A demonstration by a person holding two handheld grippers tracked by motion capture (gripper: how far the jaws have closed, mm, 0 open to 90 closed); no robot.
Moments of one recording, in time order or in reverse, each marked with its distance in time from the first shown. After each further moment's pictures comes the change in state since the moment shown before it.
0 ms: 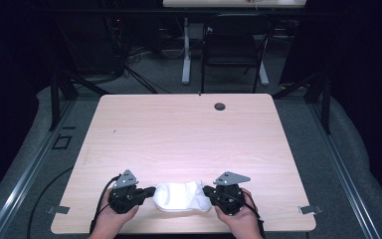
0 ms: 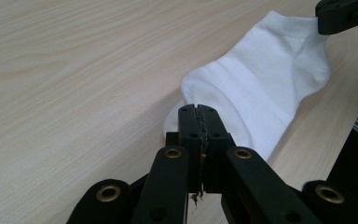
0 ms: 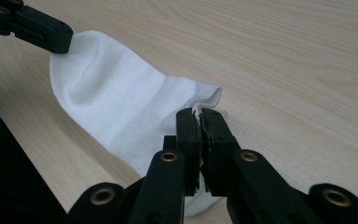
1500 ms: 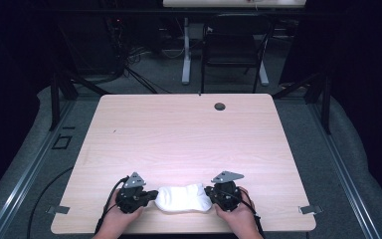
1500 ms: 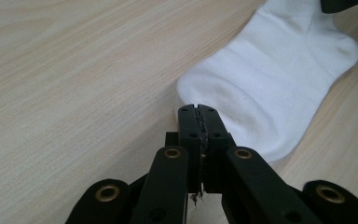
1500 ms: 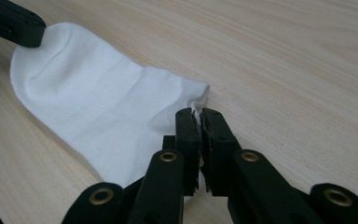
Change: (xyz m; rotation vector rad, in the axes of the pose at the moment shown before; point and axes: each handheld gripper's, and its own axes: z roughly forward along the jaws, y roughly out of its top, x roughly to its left) left arm 0.008 -0.013 0.029 0.091 0.025 -0.014; right arm -0.016 -0.013 0.032 0.090 -0.038 0.015
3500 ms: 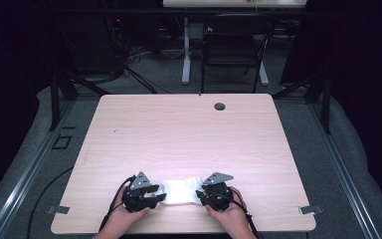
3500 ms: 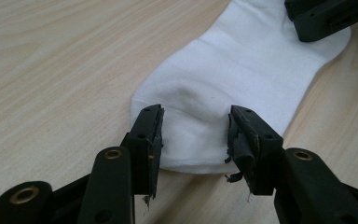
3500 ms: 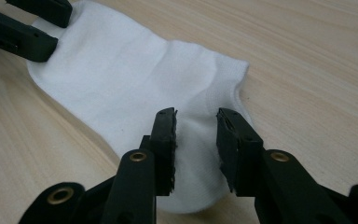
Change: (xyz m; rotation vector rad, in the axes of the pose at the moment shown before) left arm 0.003 0.001 0.020 -0.041 0.003 0.091; right arm 0.007 -0.001 0.028 -0.005 0.003 -0.041
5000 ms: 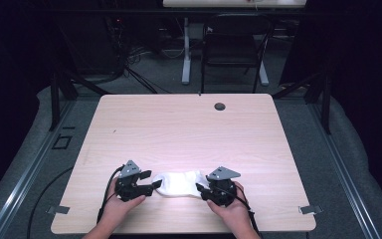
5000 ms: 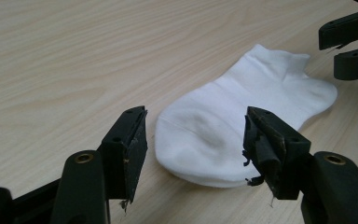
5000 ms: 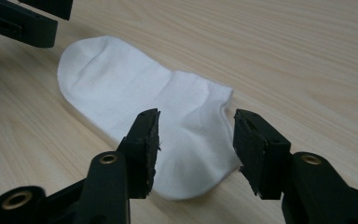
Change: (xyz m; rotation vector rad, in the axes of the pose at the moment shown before) left arm 0.025 0.013 -0.020 -0.149 0.041 -0.098; right arm -0.006 0.011 -0.018 -0.125 -0.035 -0.004
